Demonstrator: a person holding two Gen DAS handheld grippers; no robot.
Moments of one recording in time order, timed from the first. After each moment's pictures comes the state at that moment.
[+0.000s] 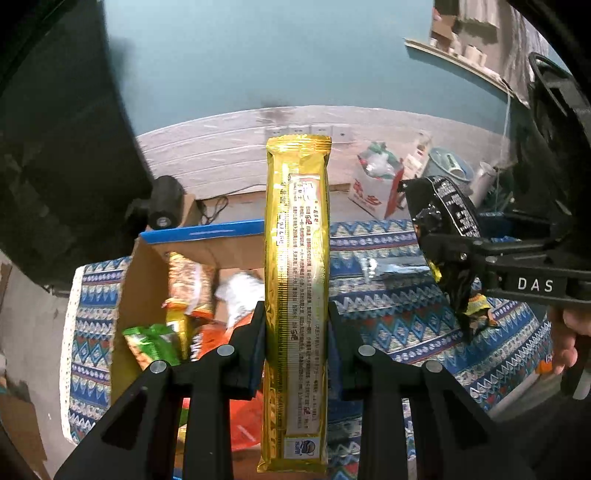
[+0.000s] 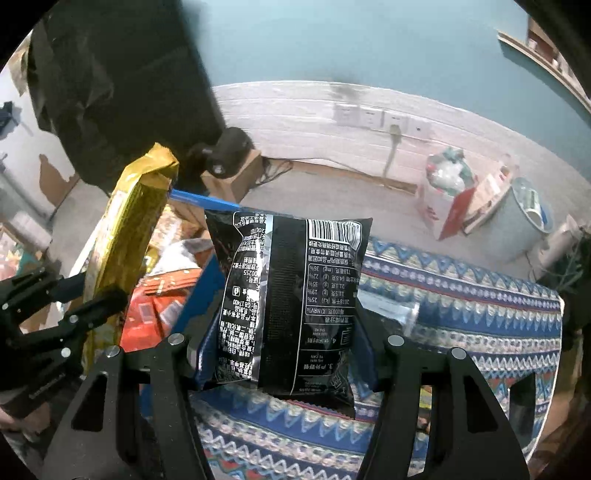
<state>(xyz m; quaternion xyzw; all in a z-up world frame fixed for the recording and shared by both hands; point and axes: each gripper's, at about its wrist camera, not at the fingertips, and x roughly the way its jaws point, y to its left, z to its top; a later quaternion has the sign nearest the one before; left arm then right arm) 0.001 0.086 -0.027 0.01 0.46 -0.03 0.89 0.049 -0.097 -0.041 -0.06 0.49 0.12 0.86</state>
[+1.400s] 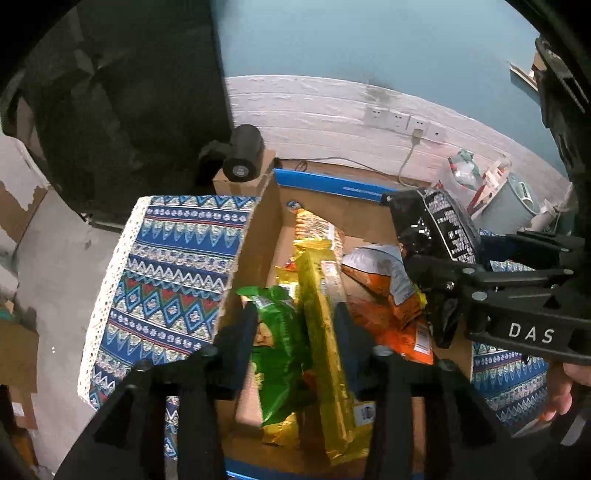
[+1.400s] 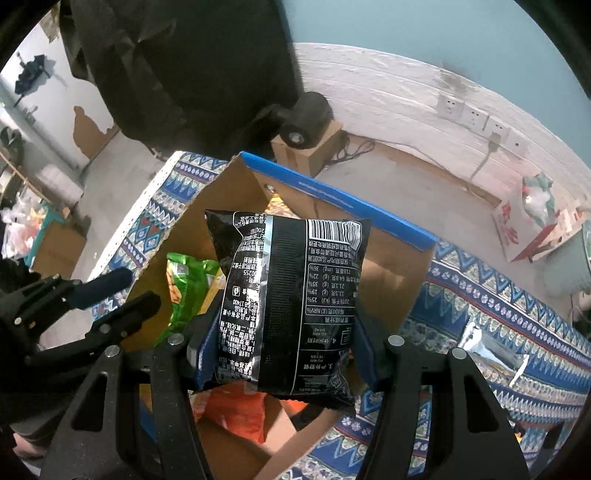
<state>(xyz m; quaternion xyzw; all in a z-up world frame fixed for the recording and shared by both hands) -0.003 0.219 -0.064 -0.06 0.49 0.10 0.86 0.096 0.070 -0.102 -0.09 0.55 0.21 0.81</state>
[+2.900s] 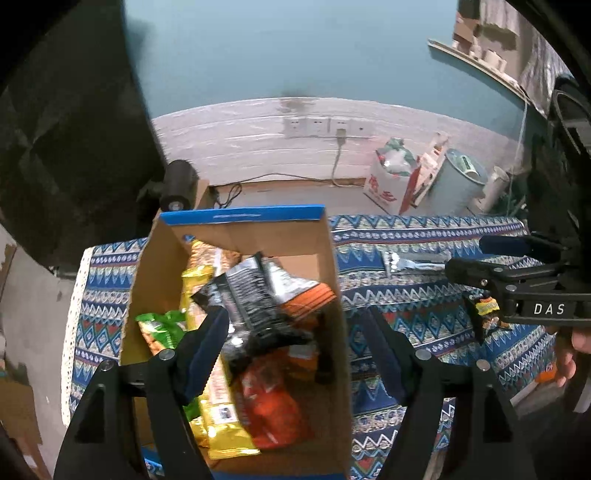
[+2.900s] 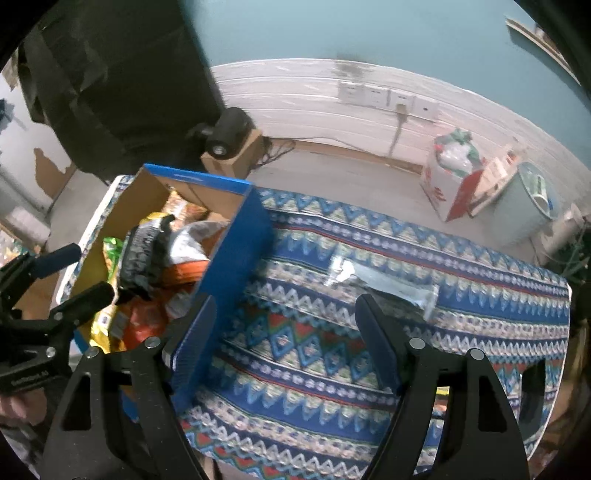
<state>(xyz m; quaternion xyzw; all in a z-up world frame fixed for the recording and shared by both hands) 0.004 0.100 -0.037 -0.01 0.47 -0.01 0.88 0.045 -0.098 -0.058 -0.04 0.53 0.10 0.84</state>
